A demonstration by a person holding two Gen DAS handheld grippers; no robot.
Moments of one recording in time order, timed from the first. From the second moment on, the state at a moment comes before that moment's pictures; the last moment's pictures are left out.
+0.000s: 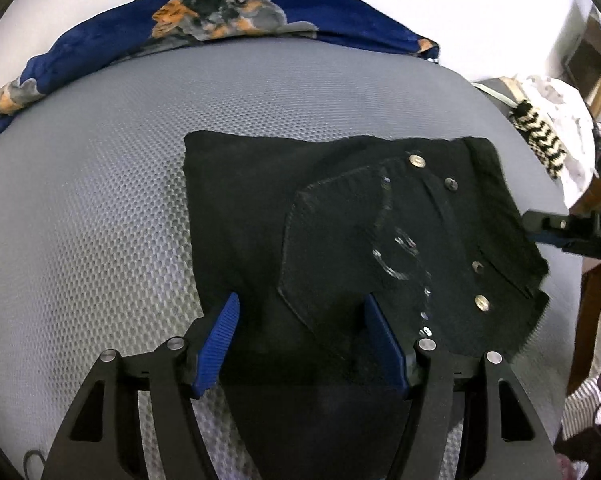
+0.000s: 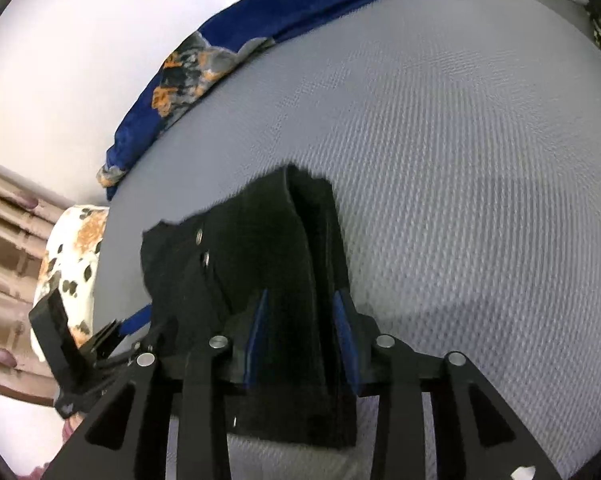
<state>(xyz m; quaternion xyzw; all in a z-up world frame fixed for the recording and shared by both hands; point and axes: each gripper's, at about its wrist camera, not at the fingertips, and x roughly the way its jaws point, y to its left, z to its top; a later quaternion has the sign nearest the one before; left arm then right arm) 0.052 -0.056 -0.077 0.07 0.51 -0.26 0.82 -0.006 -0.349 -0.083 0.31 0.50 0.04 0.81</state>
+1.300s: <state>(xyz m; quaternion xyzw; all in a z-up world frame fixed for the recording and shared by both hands) 0.014 -0.057 -0.083 0.10 0.52 -0.26 0.81 -0.047 -0.339 -0.101 0.30 0.52 0.01 0.80</state>
